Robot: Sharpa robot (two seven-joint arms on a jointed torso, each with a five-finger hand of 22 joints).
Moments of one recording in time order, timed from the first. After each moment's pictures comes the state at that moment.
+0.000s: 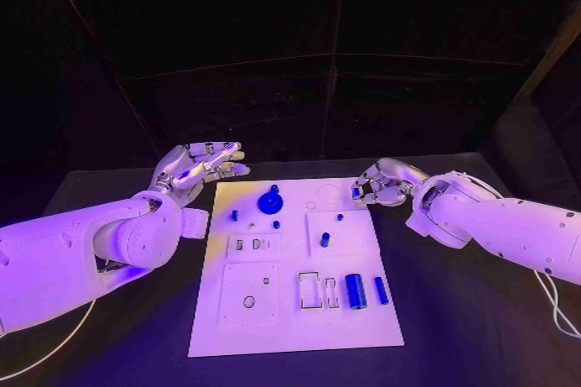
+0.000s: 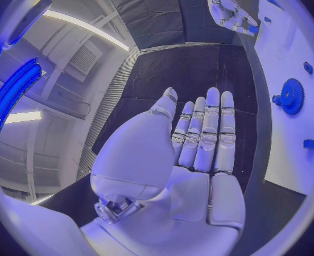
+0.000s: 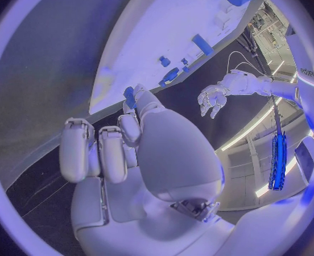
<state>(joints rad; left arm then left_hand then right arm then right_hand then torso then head) 1.34 -0.91 -0.17 1.57 0.15 -0.31 0.57 1.42 0.02 0.02 0.12 0.07 1.00 0.21 0.11 0.07 1.09 0.16 0.11 0.07 1.13 0.11 0.22 0.17 0.17 0.93 0.22 0.29 0.11 1.24 -0.83 -0.04 1.34 -1.18 -0.34 0.03 1.50 0.04 0.08 0.08 0.23 1.06 0.13 0.16 0.08 1.33 0.04 1.24 1.17 1.47 -0.03 1.49 1.31 0.06 1.40 0.08 1.48 1.31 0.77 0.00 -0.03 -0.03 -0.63</state>
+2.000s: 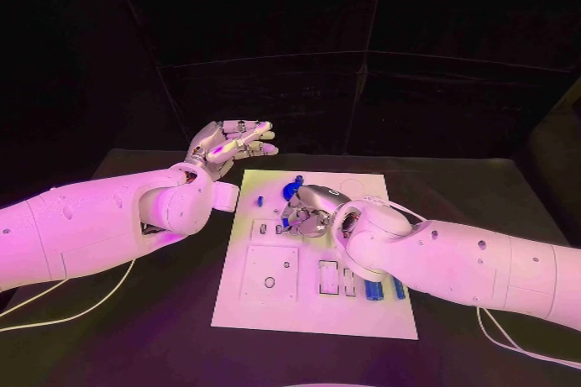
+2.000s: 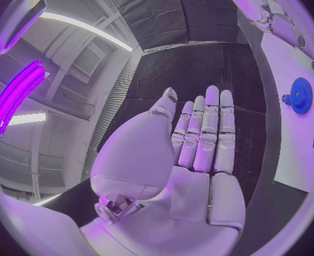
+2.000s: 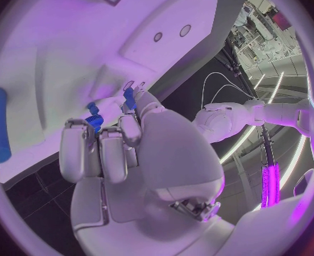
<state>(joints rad) 1.34 -0.85 -0.17 1.50 0.15 -0.30 0.57 1.41 0.02 0.01 0.12 0.07 1.02 0.21 0.10 0.07 1.11 0.15 0.10 0.07 1.17 0.10 0.22 0.19 0.17 0.95 0.21 0.29 0.11 1.19 -0.49 -0.09 1.48 -1.37 -0.34 -0.32 1.48 0.06 0.11 0.08 0.22 1.05 0.13 0.14 0.07 1.33 0.04 1.22 1.15 1.46 -0.03 1.48 1.31 0.06 1.40 0.08 1.48 1.31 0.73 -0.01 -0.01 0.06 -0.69</state>
